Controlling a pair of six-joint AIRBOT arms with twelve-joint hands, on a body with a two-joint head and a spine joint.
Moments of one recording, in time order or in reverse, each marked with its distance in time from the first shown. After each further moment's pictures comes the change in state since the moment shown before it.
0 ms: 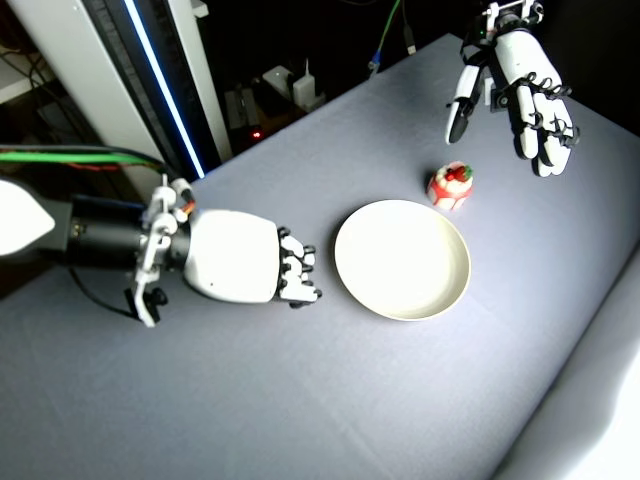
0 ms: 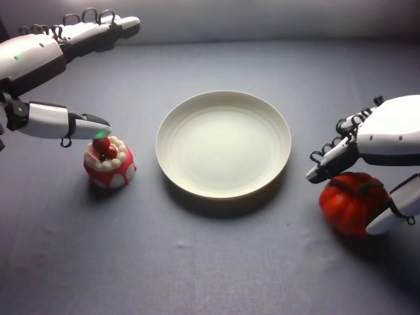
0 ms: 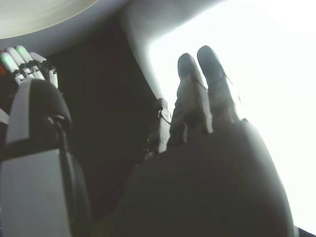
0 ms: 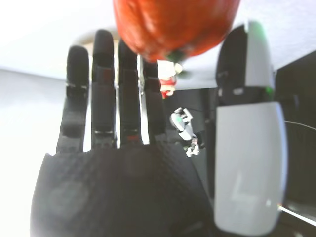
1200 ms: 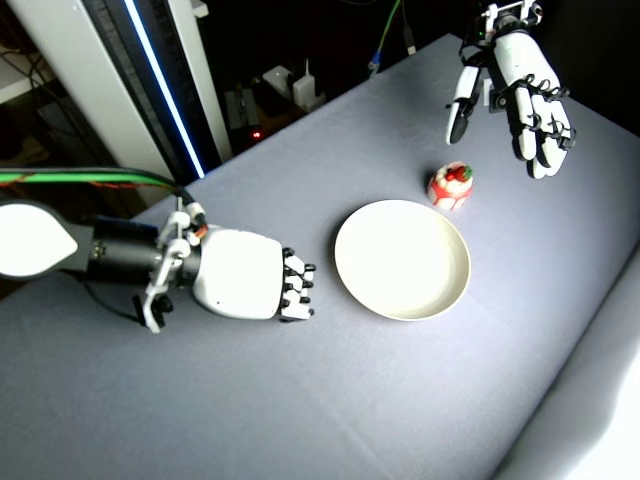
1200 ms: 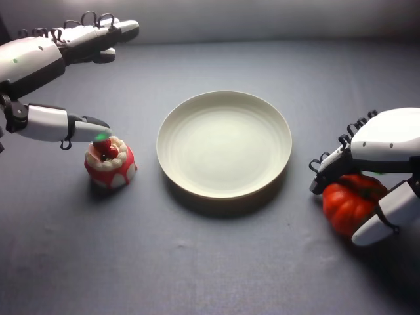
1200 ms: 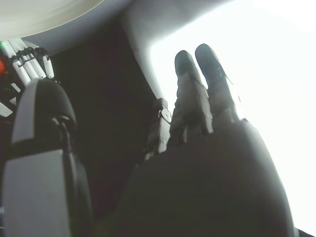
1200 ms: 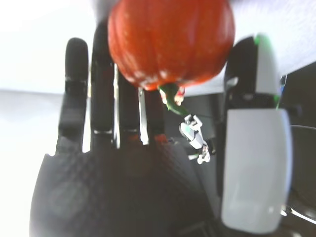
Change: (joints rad) left arm 0.011 0.000 0.000 -0.006 -0.005 0.000; right arm -0.057 -0.050 0.047 0.067 -0.002 0.003
